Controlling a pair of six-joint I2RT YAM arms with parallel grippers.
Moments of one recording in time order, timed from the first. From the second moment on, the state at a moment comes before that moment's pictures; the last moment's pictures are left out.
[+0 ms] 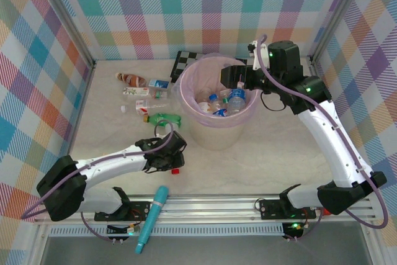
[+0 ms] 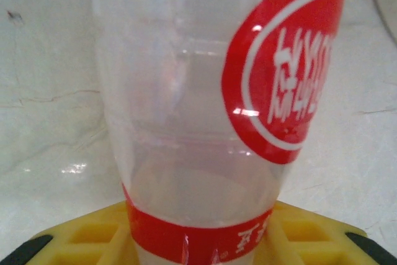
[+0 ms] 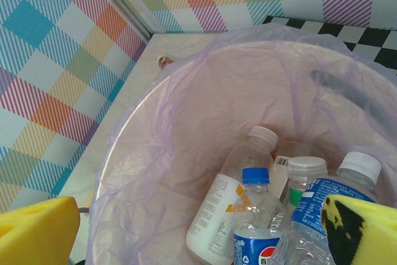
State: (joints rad) left arm -0.87 1.26 0.69 -0.63 -0.11 -1.04; right arm 0.48 1.34 1.70 -0.86 -0.26 0.36
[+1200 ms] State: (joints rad) left arm -0.82 1.21 1.36 -0.63 0.00 -0.56; right arm 0.49 1.63 2.03 -0.75 -0.71 0.55
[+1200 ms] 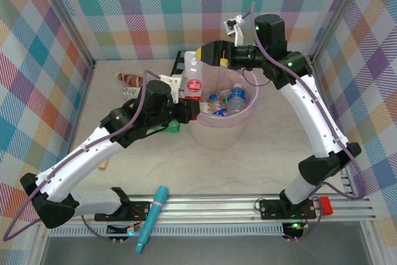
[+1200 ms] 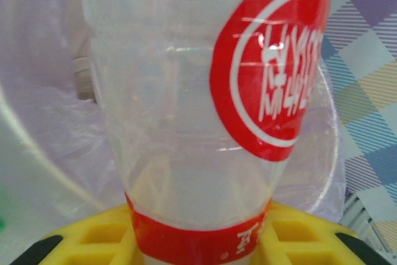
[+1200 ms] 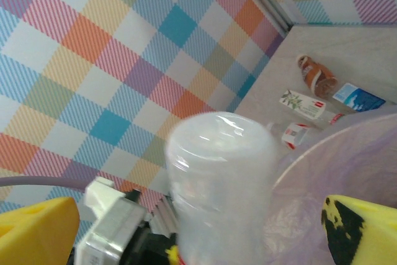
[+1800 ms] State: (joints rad) left arm -0.82 1.24 1.38 -0.58 0.09 -0.55; right arm 0.49 1.73 2.07 -0.75 -0.74 0.56
